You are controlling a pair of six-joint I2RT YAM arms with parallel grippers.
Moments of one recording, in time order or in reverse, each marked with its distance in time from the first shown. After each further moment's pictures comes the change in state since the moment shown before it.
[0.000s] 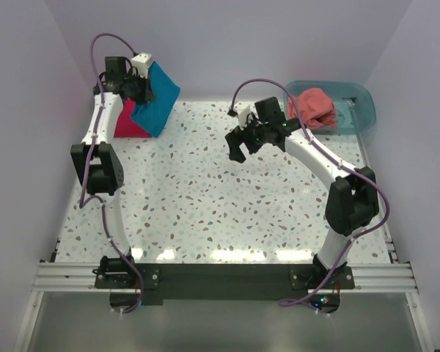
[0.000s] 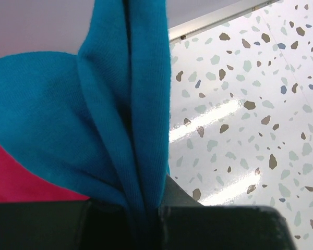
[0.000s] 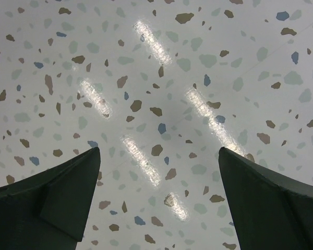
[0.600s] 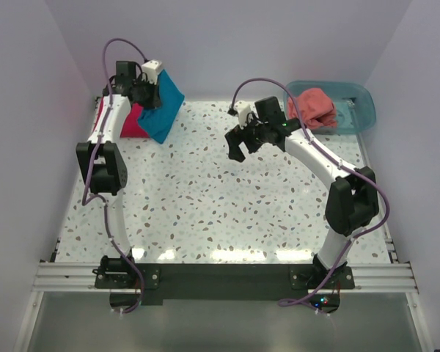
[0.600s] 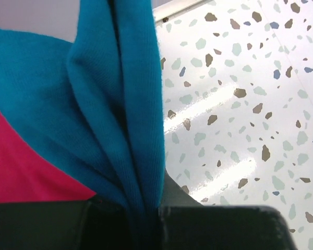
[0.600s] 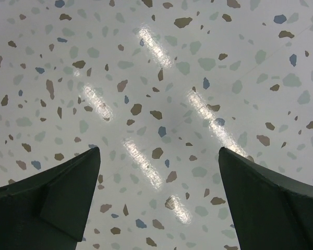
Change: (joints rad) left arm -0.044 0.012 -0.043 -0.016 -0.014 0.026; right arm 0.000 0.000 0.000 0.016 0.000 0.019
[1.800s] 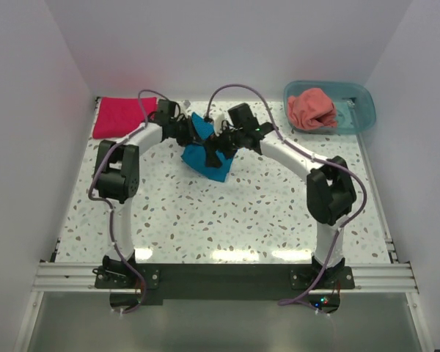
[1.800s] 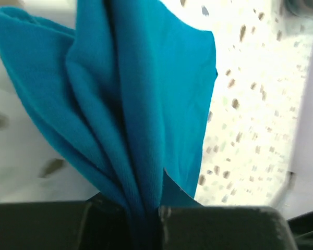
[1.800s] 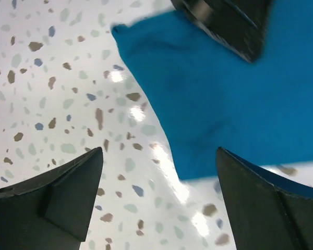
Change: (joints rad) left arm -0.231 -0.118 -0.645 0.410 0.145 -0.791; right arm 0.161 0.198 0.092 0.100 -0.093 0.109
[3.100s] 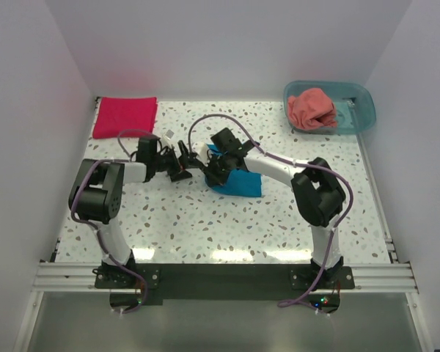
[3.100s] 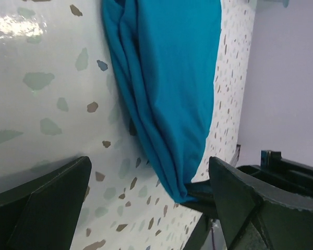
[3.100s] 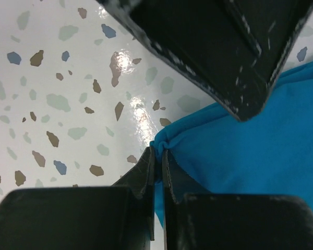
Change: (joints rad) left arm 0.091 -0.299 -0.661 0.492 0.201 -0.162; right arm 0.104 0.022 -0.122 -0.046 0.071 -0.235
